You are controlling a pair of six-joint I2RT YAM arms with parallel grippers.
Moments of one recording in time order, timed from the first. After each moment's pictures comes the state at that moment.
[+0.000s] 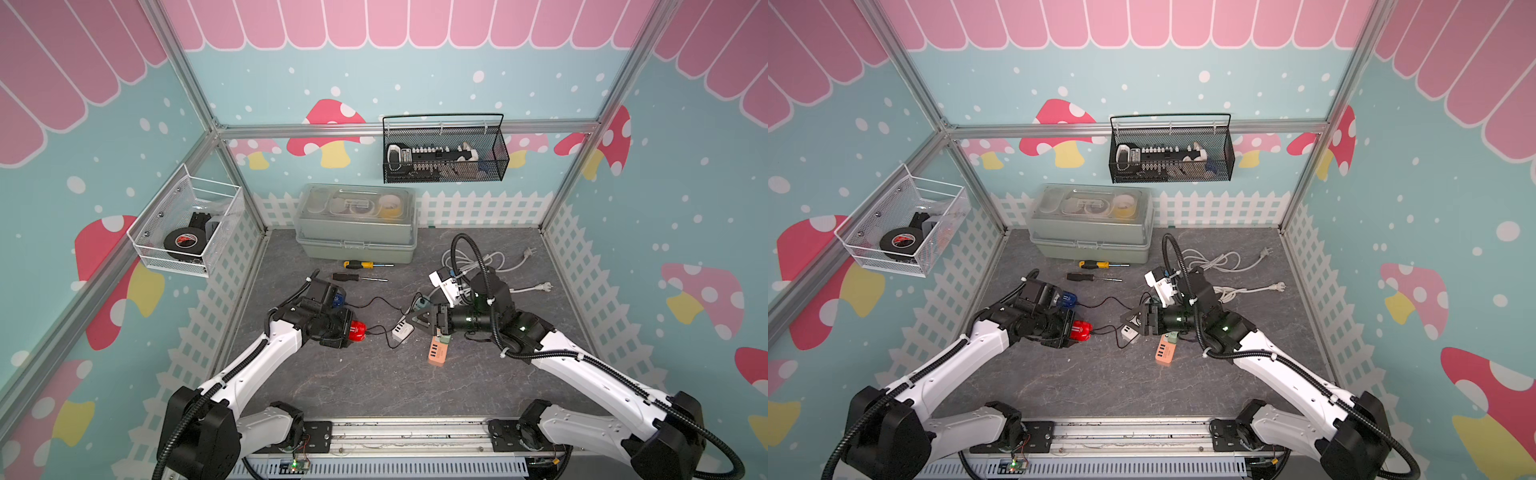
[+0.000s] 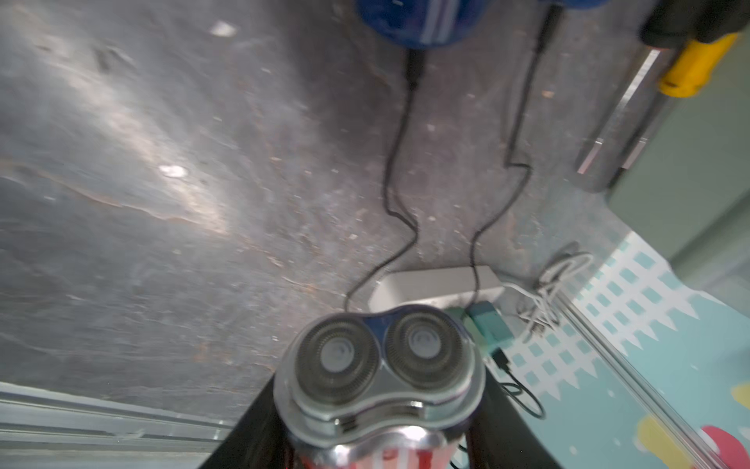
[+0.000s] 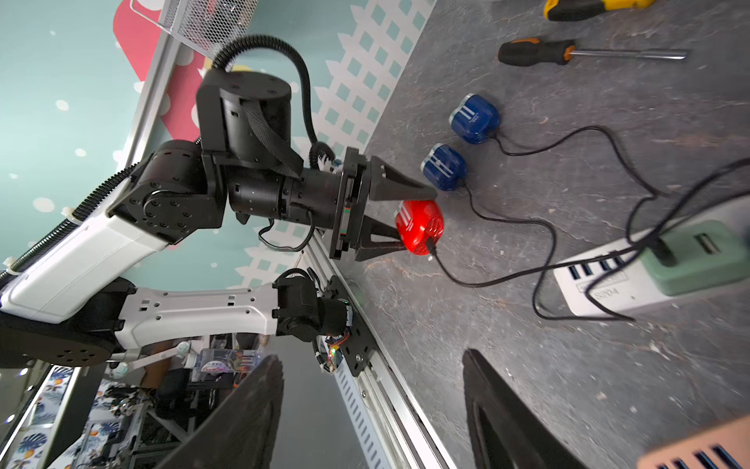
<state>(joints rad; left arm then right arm) -0.35 1.18 0.78 -0.73 0.28 -1.70 0.70 1.07 0.88 -0.27 -0.55 0.67</state>
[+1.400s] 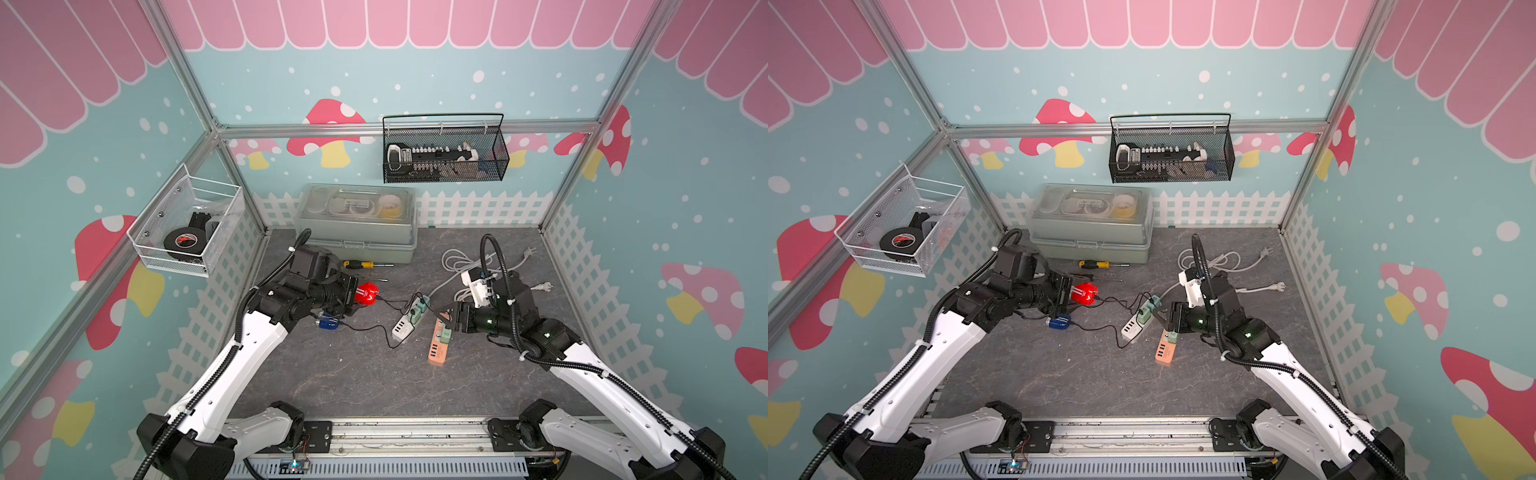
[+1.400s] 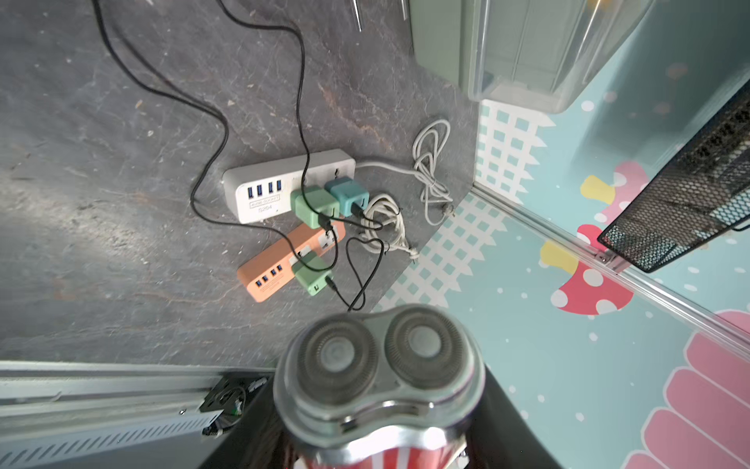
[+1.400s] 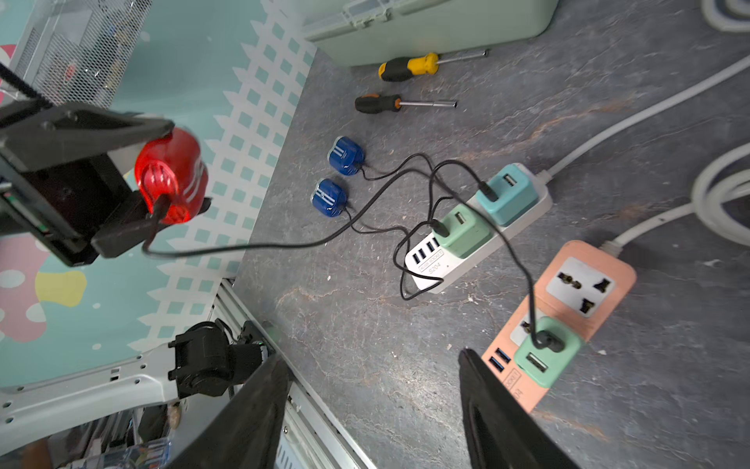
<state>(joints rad) -0.40 1.13 1.22 -0.86 0.36 -1.59 0.56 0.94 0.84 -0.47 -0.34 0.59</state>
